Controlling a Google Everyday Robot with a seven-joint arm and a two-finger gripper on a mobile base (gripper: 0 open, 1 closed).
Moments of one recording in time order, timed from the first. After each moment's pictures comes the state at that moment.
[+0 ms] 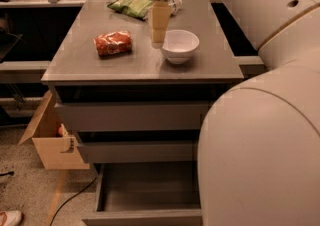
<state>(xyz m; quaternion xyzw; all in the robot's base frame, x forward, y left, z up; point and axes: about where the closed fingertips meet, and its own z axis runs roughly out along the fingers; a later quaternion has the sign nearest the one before) 0.681 0.016 0.968 -0.76 0.62 -0.04 0.19</state>
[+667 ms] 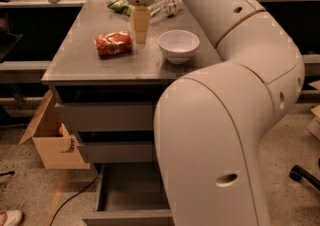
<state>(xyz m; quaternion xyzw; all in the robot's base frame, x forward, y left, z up) 0.721 0.062 0.941 -0.76 0.62 -0.03 0.19</state>
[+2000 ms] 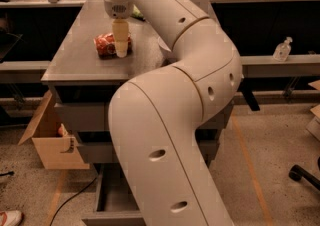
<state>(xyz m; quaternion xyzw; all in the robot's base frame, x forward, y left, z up) 0.757 0.115 0.888 -0.74 0.66 -0.05 0.14</state>
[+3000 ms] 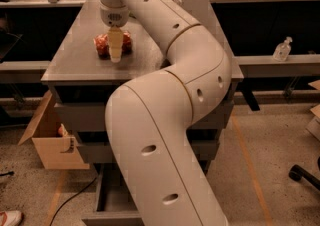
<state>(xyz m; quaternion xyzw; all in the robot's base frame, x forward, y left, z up) 0.759 0.136 0.858 -0.75 0.65 -0.01 0.13</state>
